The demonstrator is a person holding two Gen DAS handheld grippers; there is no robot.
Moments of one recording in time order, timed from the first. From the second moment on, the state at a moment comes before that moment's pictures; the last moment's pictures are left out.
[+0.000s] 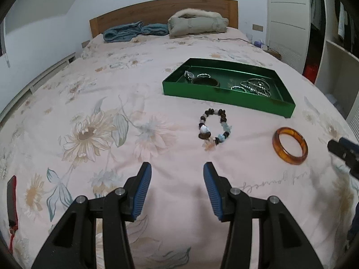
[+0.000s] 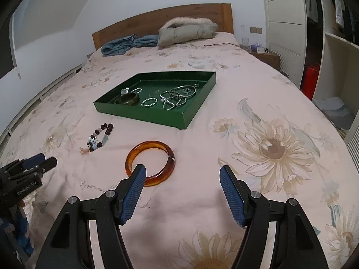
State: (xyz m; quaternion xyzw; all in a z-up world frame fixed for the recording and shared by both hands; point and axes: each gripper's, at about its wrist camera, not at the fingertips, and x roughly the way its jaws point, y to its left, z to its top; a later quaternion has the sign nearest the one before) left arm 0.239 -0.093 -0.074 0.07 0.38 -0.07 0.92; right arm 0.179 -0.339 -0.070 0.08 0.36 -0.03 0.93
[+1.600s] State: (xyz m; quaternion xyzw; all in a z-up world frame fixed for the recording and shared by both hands) left arm 0.352 -0.157 -0.134 0.06 0.44 -0.16 0.88; right arm 0.272 -0.313 -0.128 -0.03 0.46 0.06 0.89
